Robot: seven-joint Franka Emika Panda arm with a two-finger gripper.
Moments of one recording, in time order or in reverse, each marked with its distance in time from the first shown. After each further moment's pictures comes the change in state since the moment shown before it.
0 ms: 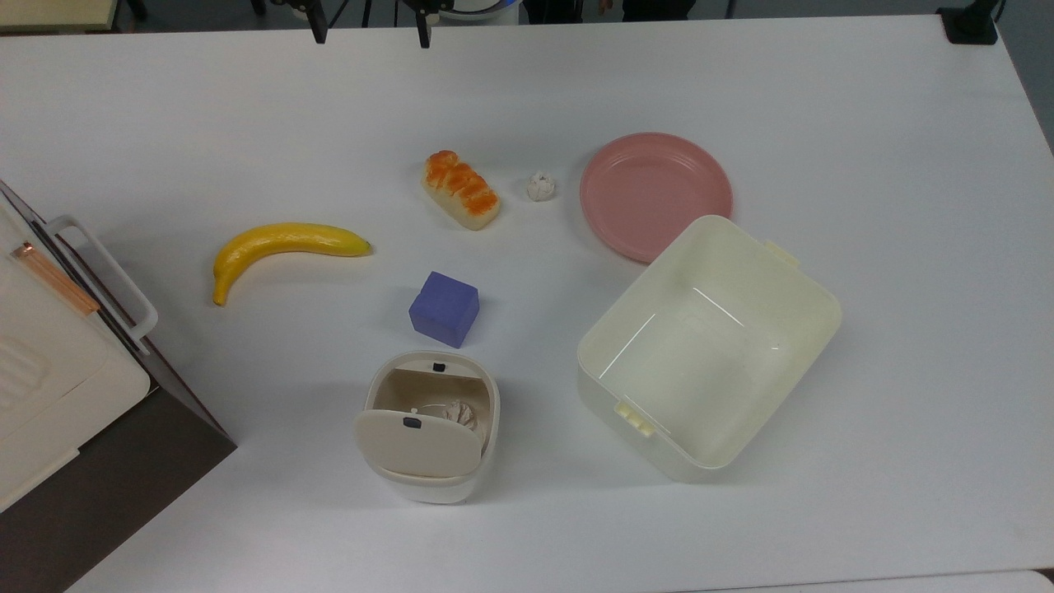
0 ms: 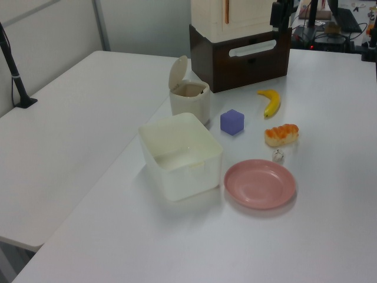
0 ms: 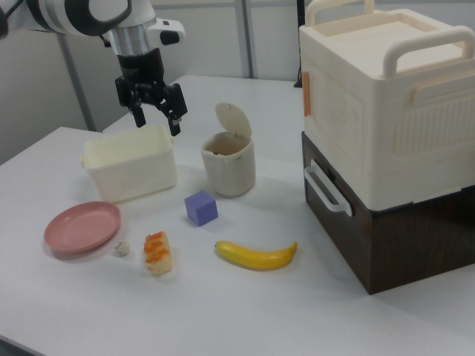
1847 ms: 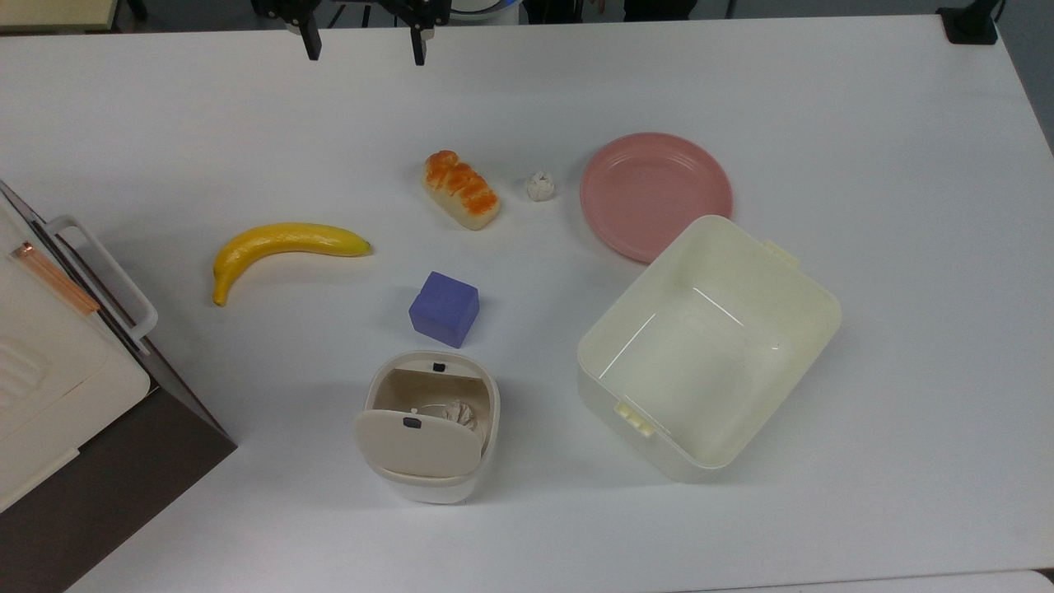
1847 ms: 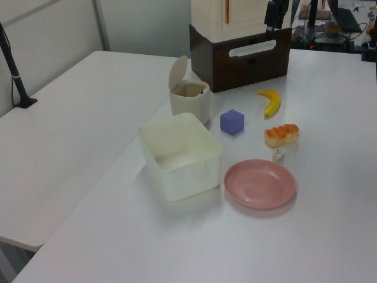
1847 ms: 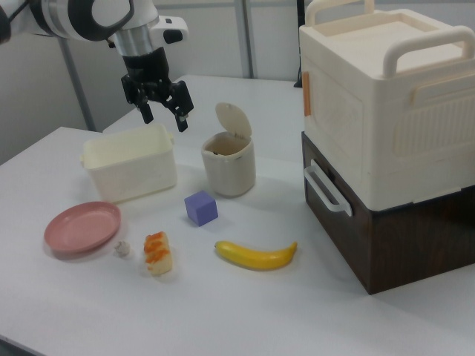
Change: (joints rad) arm -0.001 0.000 -0.001 -0.022 0.000 0.095 -0.001
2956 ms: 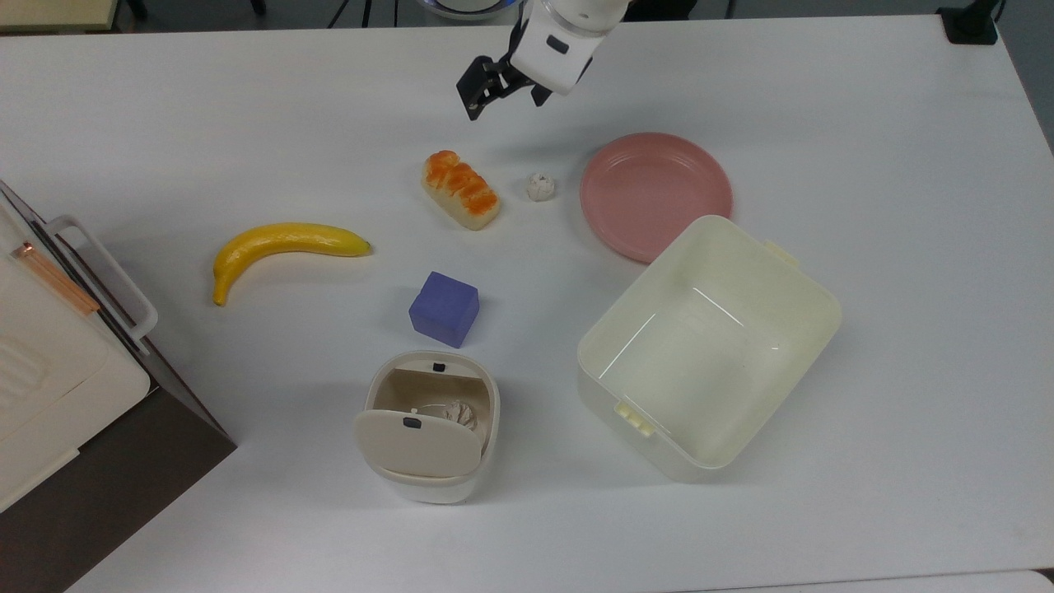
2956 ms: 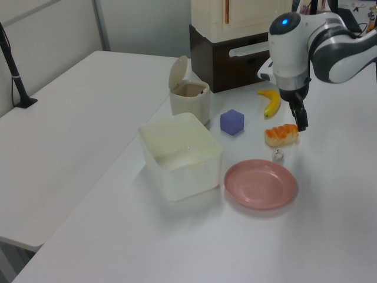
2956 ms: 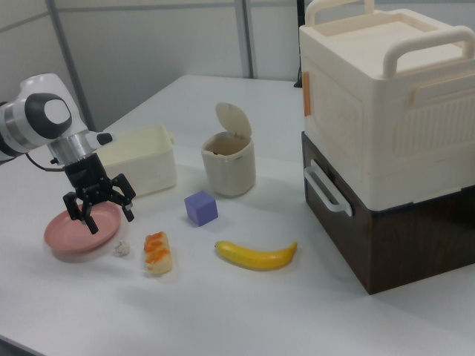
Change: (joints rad) arm 0.014 -0.051 0.380 -0.569 -0.374 0.160 0.017
